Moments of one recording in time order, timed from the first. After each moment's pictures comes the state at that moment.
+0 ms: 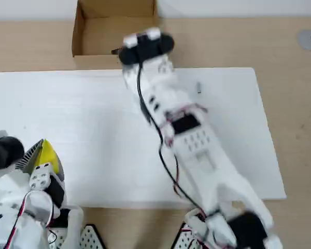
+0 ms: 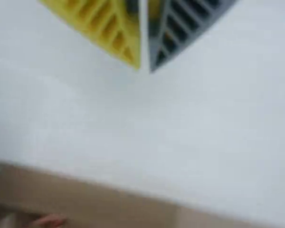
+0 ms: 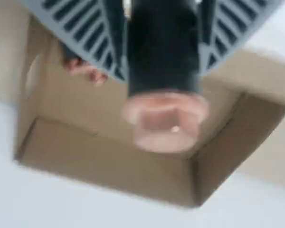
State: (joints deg) left arm -5.3 -90.4 33.9 88.6 2.7; right arm -28.3 -18.4 32.7 5.7 -5.7
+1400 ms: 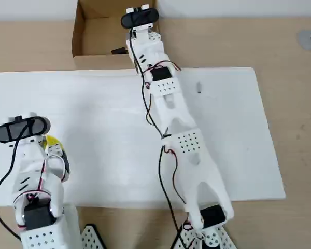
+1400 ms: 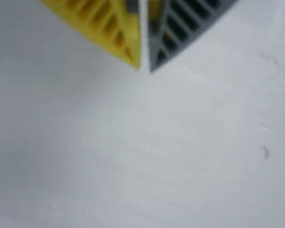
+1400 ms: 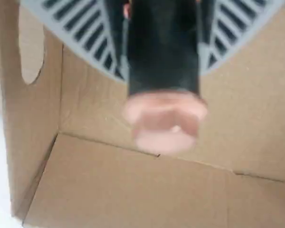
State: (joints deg) left arm -17.1 -103.8 86.1 59.2 -8.2; right arm -20.9 82.8 -81.5 24.0 -5.7
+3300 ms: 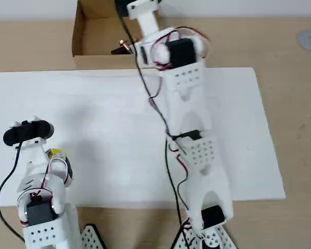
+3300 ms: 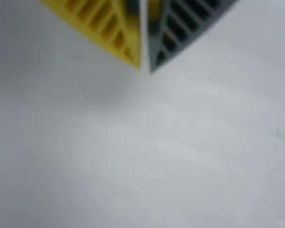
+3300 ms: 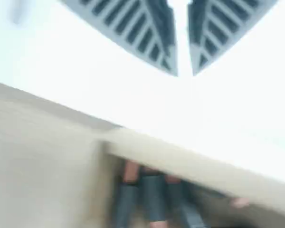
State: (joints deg) left arm -17.7 -103.7 90.2 64.2 -7.3; right arm -20.7 46.7 -92.6 101.5 -2.9
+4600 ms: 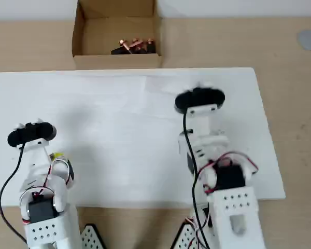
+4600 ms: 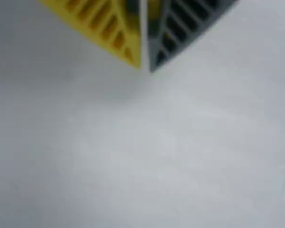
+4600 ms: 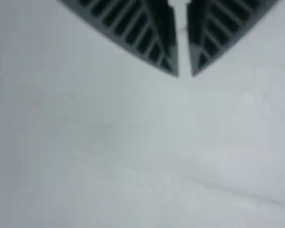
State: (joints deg) left arm -17.7 -103.7 93.6 64.2 -7.3; right arm -12.0 -69.4 71.2 55.0 -7.4
